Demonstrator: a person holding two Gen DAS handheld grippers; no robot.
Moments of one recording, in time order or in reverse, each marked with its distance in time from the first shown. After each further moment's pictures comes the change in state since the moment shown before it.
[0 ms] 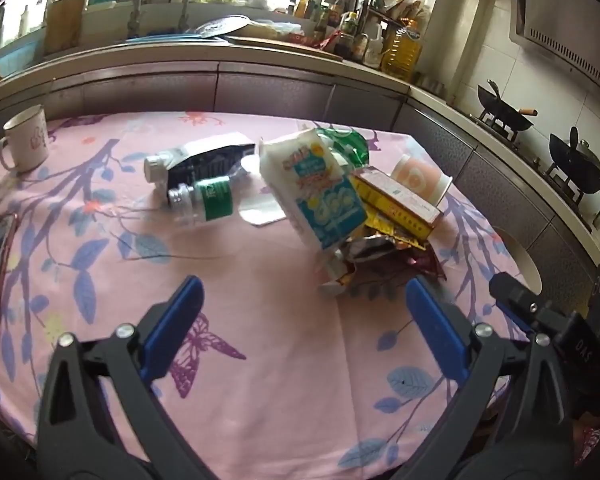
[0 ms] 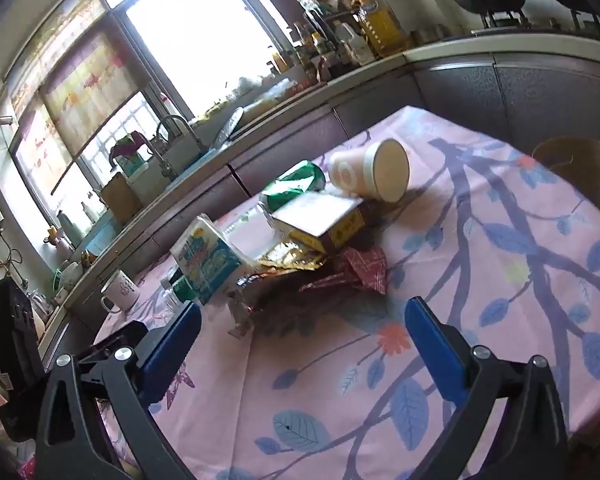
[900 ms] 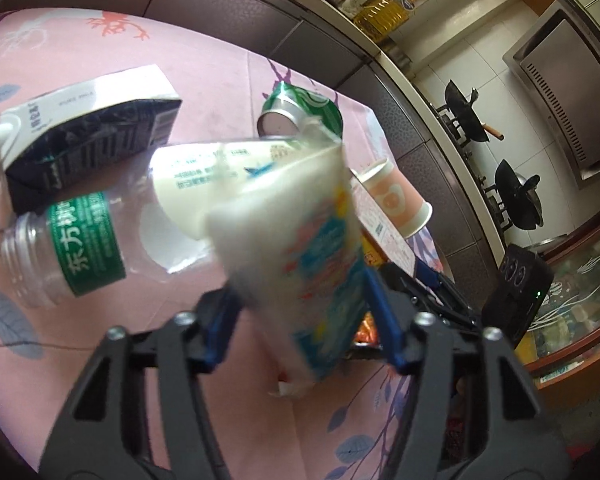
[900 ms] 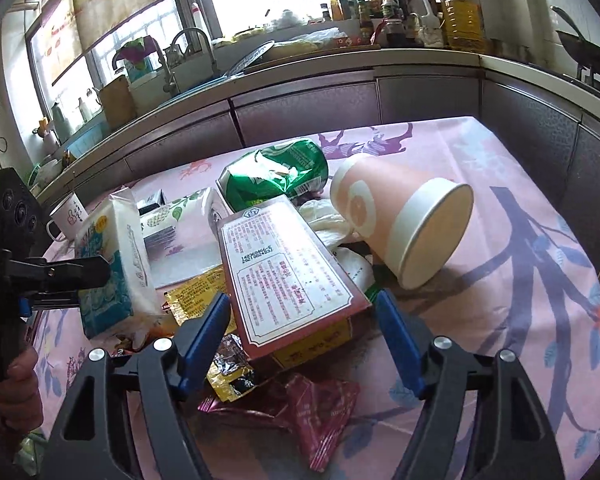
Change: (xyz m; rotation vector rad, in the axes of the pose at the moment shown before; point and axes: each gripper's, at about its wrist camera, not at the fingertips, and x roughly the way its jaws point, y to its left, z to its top) left arm 0.133 0.037 0.065 -0.228 0.297 -0.418; right arm 0.125 -0.007 0.078 -0.364 0.220 0.001
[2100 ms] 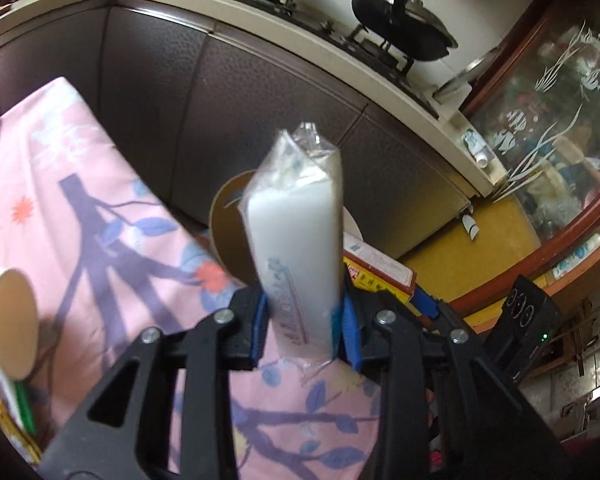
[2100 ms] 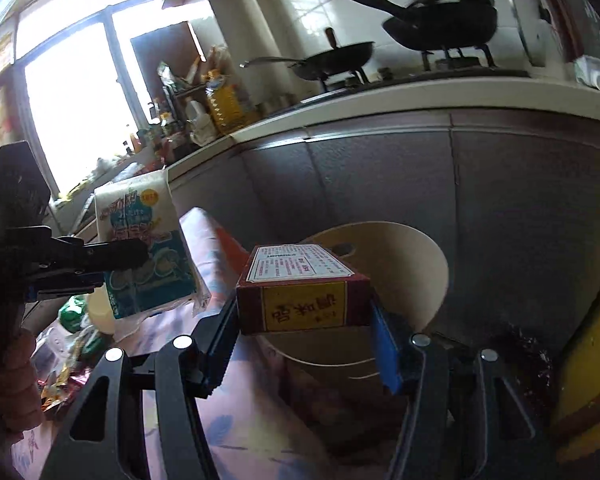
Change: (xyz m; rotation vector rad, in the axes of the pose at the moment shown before) left arm 0.232 -0.319 -0.019 0.600 0.345 -0.184; right arm -0.206 -0.210 -0.123 0.524 -0.364 -0.487
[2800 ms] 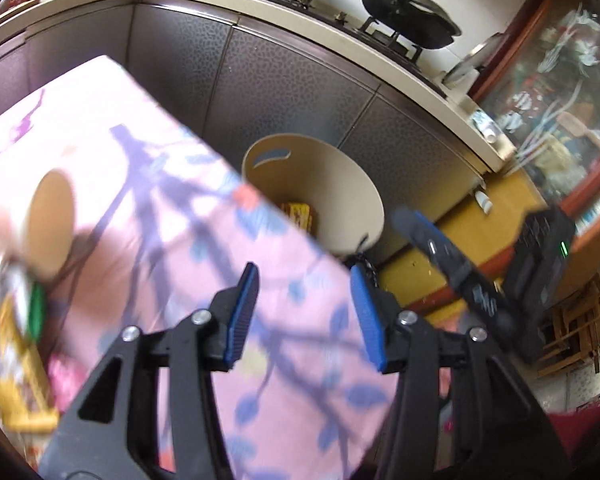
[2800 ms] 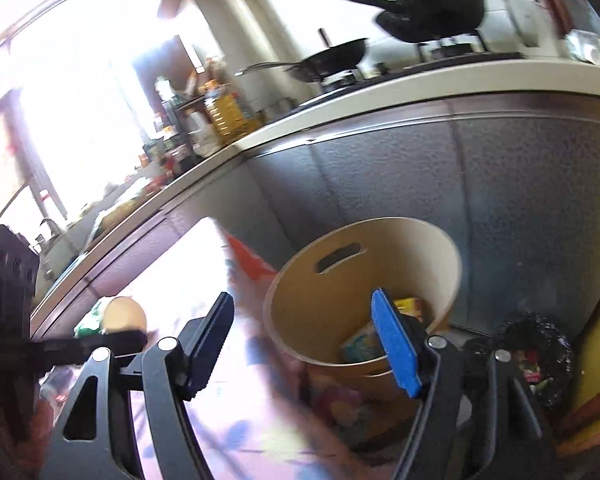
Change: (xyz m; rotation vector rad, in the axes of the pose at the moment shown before) left arm -0.067 0.020 -0.086 0.000 -0.038 0.070; right arm -0.010 0.022 -0.011 0.004 -0.012 0.173
